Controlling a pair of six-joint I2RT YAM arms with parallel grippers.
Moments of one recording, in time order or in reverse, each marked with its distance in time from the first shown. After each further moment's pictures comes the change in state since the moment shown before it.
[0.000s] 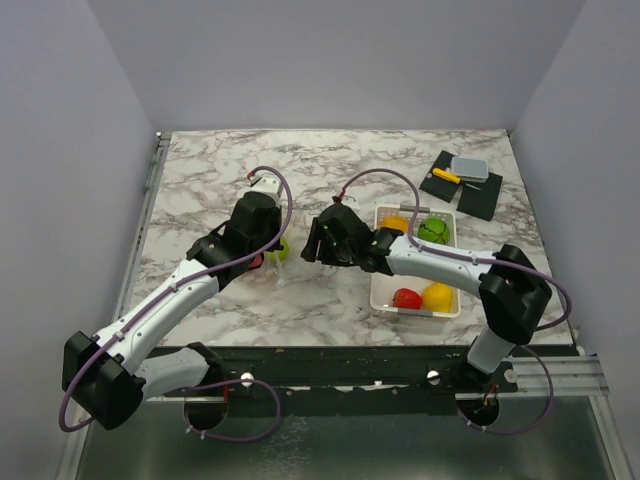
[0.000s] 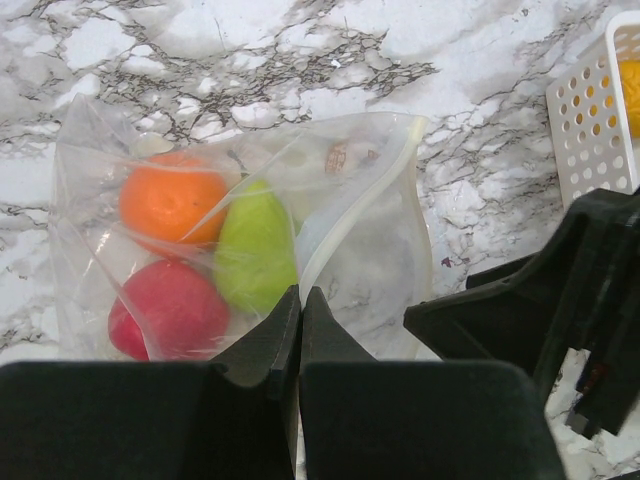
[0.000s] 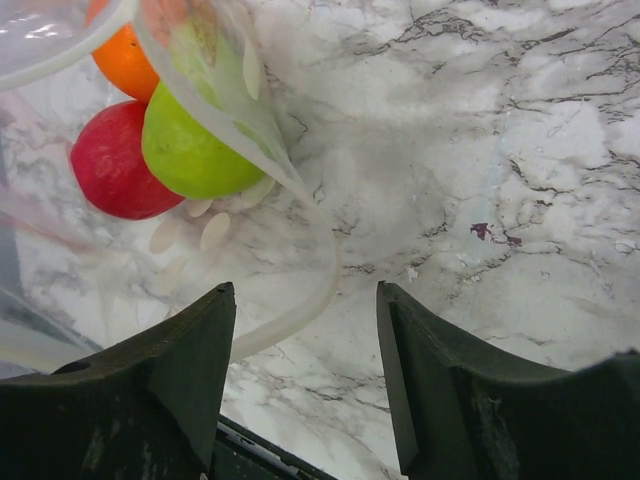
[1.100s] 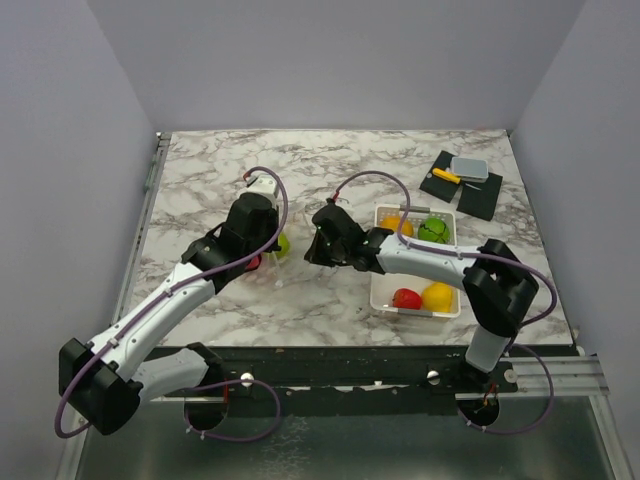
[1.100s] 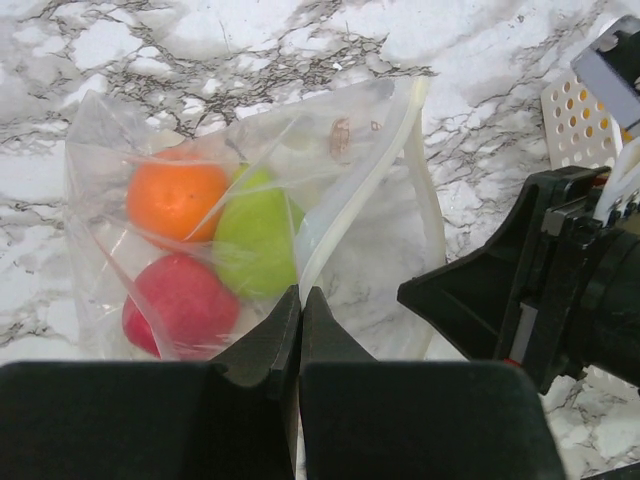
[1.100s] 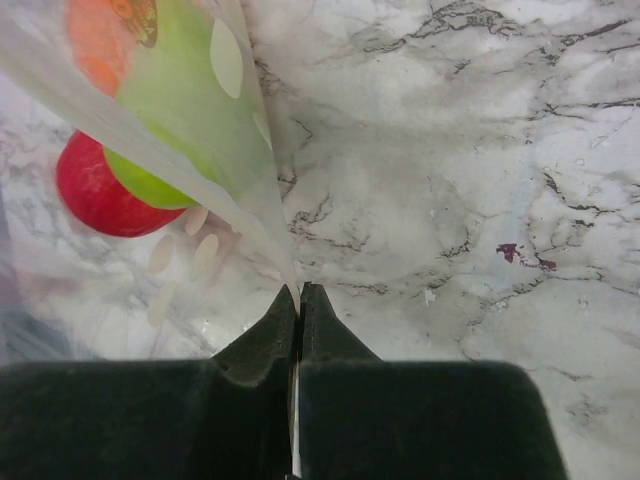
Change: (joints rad) left arm 0.000 -0.019 0.000 -0.012 -0.002 -0.004; right arm 0.000 0.109 0.019 0.063 -0.027 0.026
